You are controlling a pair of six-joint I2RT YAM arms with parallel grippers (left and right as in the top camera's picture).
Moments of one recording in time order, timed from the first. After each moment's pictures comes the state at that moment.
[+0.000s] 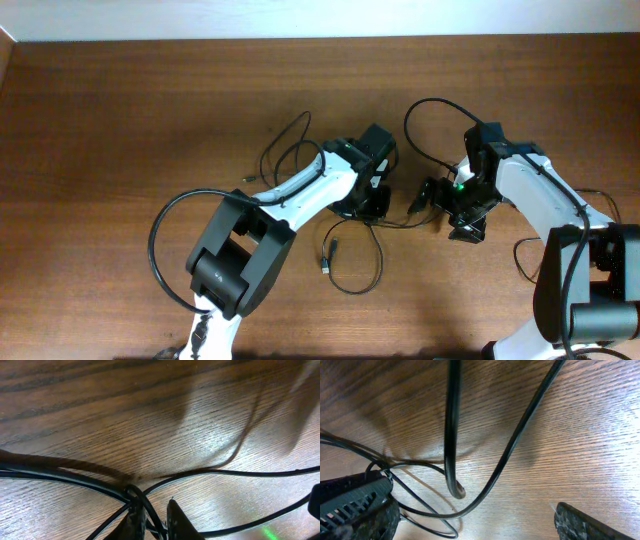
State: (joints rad) left arm -0.68 2.12 1.54 -0.84 0.30 -0.43; right arm 0.04 1.78 1.11 -0.97 -0.40 0.47
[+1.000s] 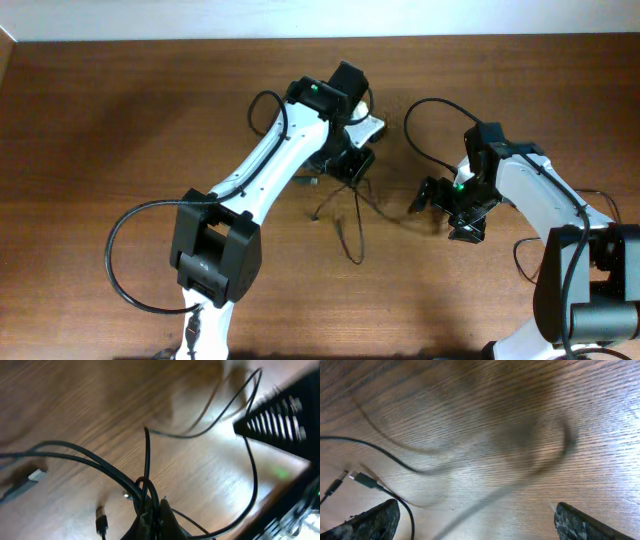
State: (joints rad) left arm -0.53 2.12 1.92 -1.26 0.36 0.13; right arm 0.04 1.78 1.11 -0.97 -0.40 0.47
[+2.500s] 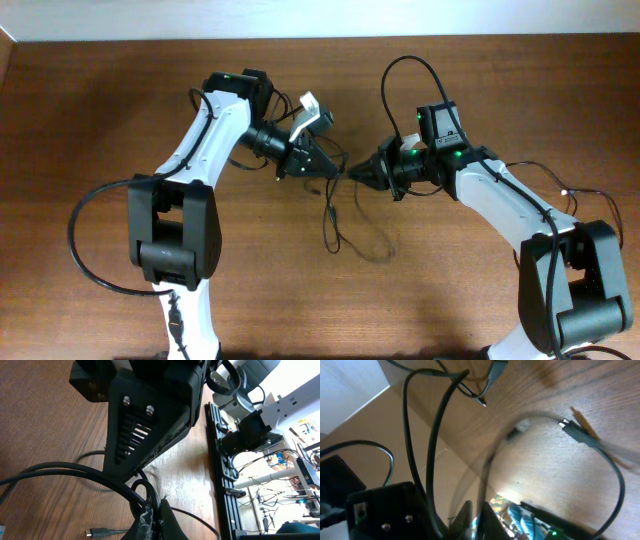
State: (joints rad) left arm -0.21 2.12 1.77 -1.40 1.09 1.08; right arm 0.26 1.78 1.11 -0.30 -0.91 1.37
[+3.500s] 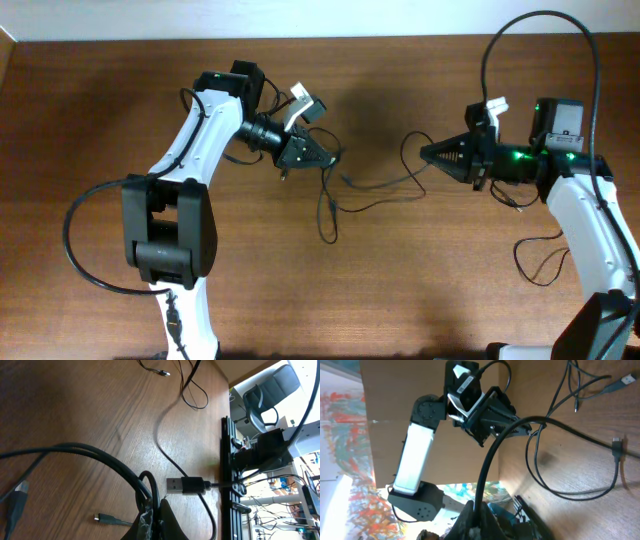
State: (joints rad) left arm -0.17 2.12 1.77 -1.27 1.05 0.84; right arm -0.15 1.54 1.11 -0.60 -1.42 0.52
